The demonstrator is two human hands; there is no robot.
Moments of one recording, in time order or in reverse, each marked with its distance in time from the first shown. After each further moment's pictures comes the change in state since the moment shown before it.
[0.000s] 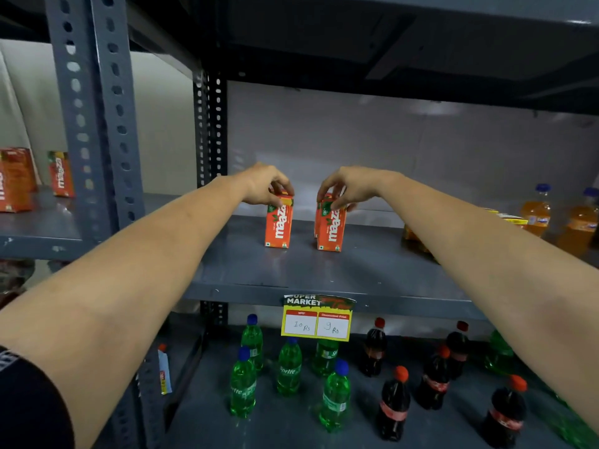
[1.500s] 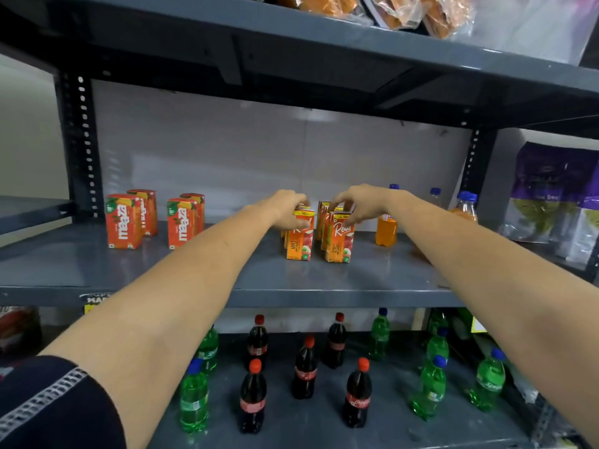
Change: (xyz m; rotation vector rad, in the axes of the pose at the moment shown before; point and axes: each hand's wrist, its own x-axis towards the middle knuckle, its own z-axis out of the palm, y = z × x) left_hand 0.112 0.282 0.115 0.079 0.046 0.096; right_hand -0.192 0.236 -0.027 -0.160 -0.007 0.192
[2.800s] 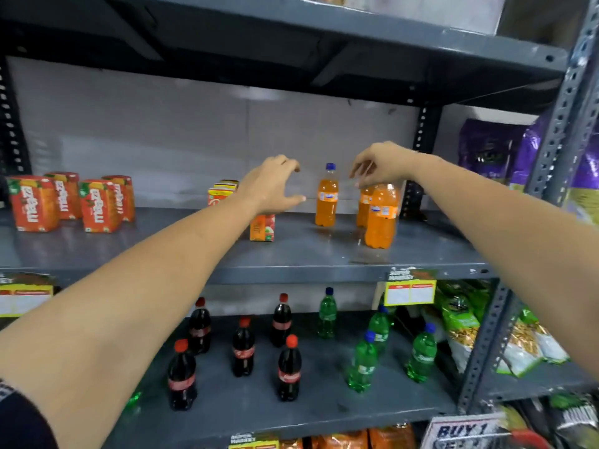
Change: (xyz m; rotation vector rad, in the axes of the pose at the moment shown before) left_hand 0.025 0.137 0.018 0.005 0.331 0.093; right_hand -0.113 0.151 -0.029 0.016 0.237 0.015
